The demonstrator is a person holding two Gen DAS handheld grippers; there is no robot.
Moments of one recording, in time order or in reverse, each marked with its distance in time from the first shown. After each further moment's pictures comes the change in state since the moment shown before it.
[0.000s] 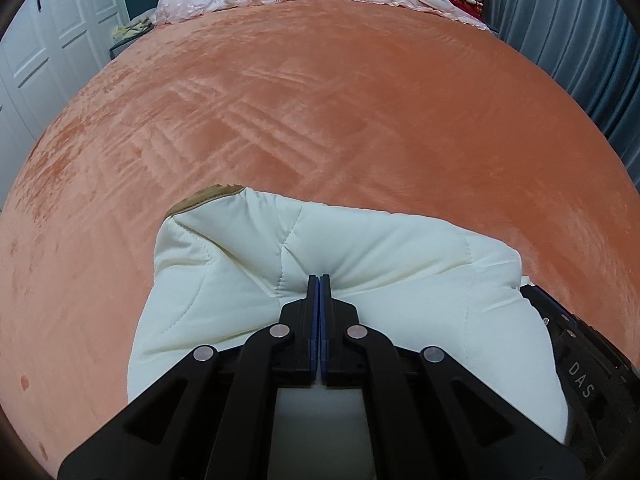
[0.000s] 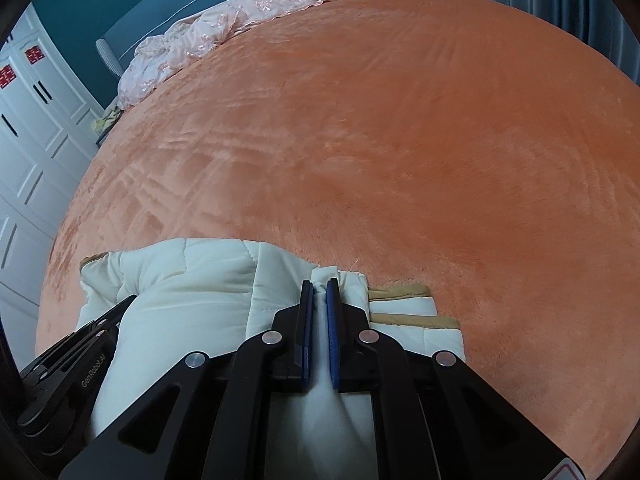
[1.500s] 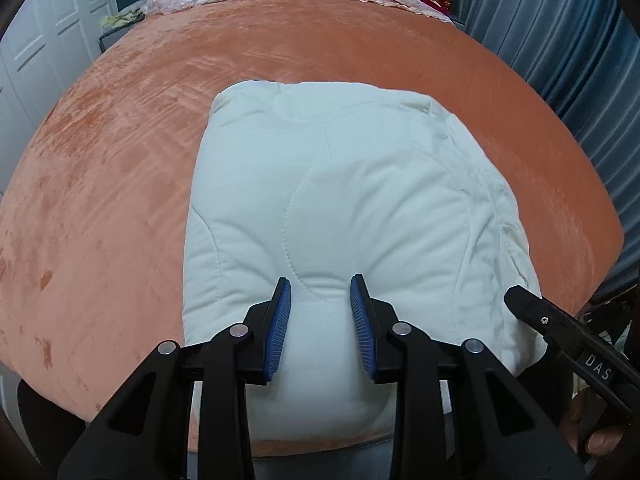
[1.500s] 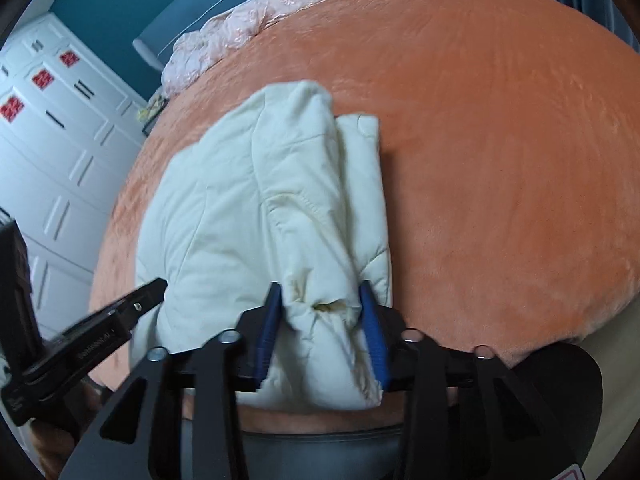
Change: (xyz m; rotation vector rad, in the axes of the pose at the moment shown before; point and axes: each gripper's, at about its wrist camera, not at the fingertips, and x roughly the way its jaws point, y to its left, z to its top) left arm -0.133 0.006 -0.113 0.033 0.046 -0.097; right arm -0.132 -0.038 -0.116 0.001 0.069 0.149
